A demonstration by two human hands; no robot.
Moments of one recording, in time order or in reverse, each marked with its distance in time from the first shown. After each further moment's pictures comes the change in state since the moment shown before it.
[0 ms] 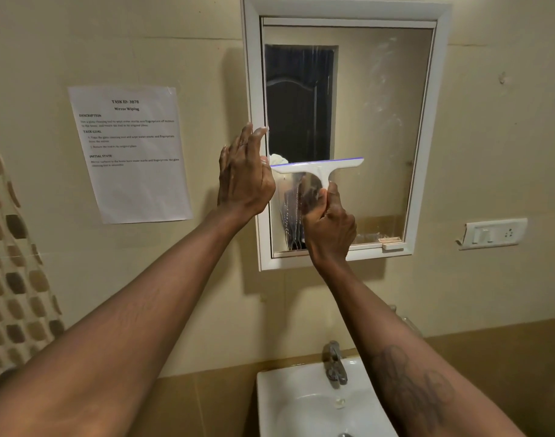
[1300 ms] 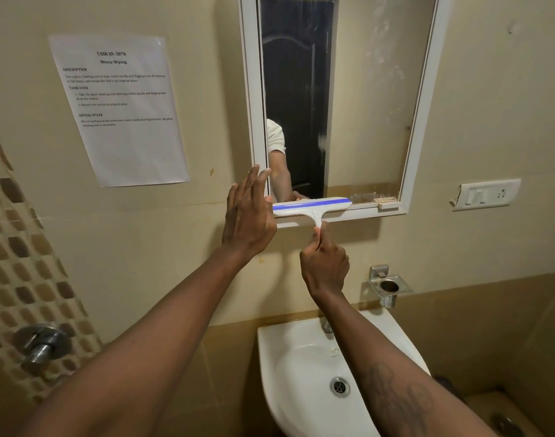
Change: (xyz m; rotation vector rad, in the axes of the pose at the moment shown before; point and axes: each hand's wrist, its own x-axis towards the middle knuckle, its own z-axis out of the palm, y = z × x) left_hand -0.136 -0.012 0.026 -0.011 -0.212 -0.051; right_hand -0.127 0.049 -0.029 -0.208 -0.288 0.199
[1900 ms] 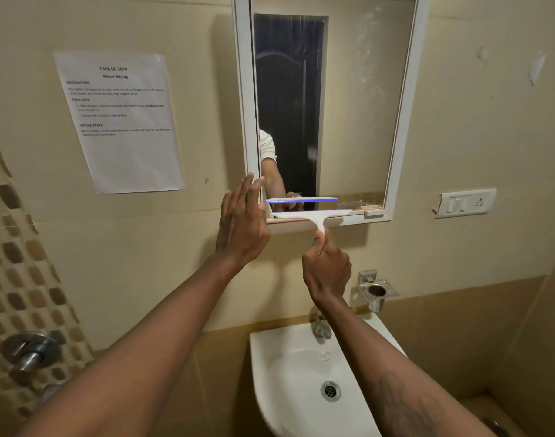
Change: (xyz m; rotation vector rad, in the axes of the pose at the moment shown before) left_hand -0.008 0.013 -0.015 0.018 0.023 0.024; right_hand -0.001 0.001 -0.031 0.044 0.110 0.043
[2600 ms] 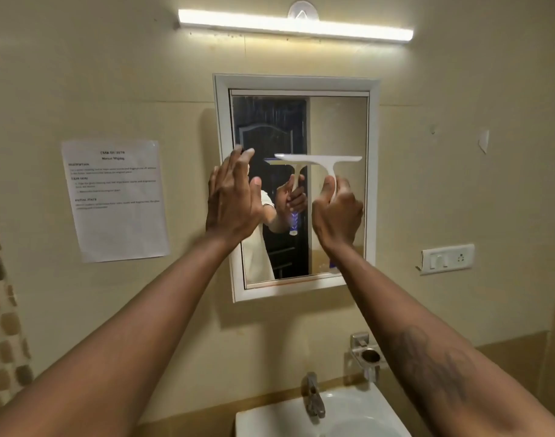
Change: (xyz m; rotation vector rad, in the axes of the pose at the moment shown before) left_hand 0.133 0.070 -0.065 -0.046 0.295 0.148; right_hand 0.189 -0.102 -0.070 0.290 0.245 -0.204
